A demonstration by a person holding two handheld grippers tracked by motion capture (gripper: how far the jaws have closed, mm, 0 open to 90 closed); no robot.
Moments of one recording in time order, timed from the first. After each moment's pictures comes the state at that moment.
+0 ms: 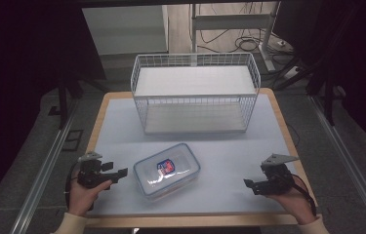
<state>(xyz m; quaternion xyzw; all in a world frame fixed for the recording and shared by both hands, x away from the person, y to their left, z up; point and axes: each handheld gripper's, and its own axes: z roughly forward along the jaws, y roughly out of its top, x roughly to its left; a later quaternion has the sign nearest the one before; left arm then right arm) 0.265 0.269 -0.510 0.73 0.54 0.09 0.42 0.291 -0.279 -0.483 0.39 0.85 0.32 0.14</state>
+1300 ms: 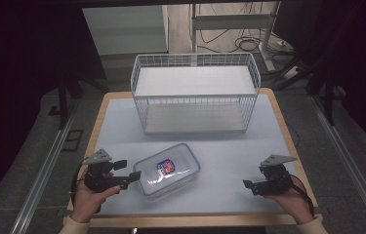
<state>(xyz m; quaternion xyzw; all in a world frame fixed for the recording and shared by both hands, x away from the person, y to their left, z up) 0.240 0.221 -0.457 0.76 0.45 0.08 0.46 0.293 -0.279 -0.490 0.40 0.85 0.32 0.13</state>
